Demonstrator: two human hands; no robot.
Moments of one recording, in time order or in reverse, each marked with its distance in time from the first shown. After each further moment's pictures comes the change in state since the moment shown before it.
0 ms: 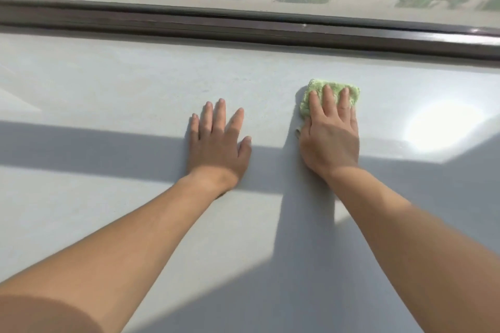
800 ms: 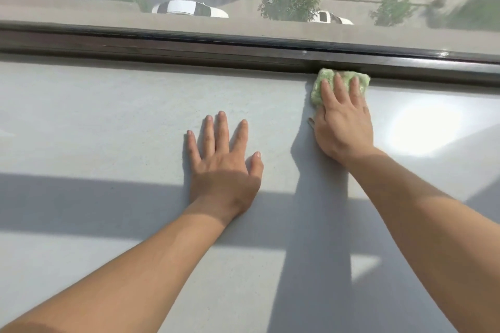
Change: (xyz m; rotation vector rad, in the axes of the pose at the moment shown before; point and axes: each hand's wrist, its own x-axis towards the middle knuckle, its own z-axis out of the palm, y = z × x) left_hand 0.044 0.012 -0.007 -0.056 -0.002 -0.019; right_hand 0.103 0.019 -0.007 -0.018 0.013 0.015
